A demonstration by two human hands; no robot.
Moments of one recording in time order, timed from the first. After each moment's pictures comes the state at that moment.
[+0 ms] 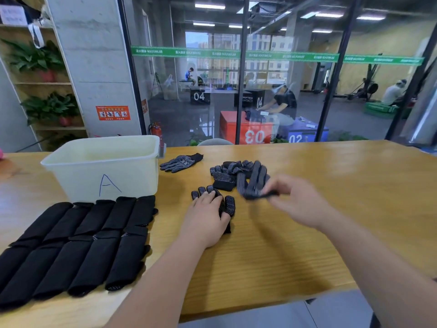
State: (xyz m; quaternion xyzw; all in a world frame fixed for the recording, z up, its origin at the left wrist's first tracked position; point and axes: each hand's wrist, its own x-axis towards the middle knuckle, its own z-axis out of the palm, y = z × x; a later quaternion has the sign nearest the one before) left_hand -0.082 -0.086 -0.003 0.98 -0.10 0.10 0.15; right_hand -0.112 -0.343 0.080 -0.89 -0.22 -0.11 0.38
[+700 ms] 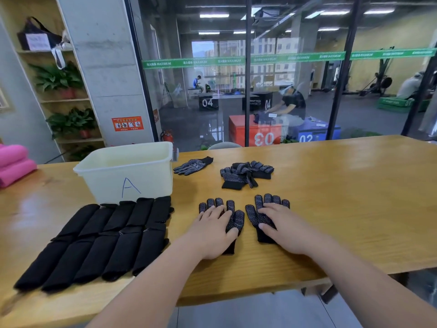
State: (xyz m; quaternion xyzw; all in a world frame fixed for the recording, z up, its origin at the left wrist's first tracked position) left_hand -0.134 -0.064 0.009 0.99 -0.15 -0.04 0.07; right_hand -0.131 -0.314 0.015 -0.98 -0.15 0.00 0.14
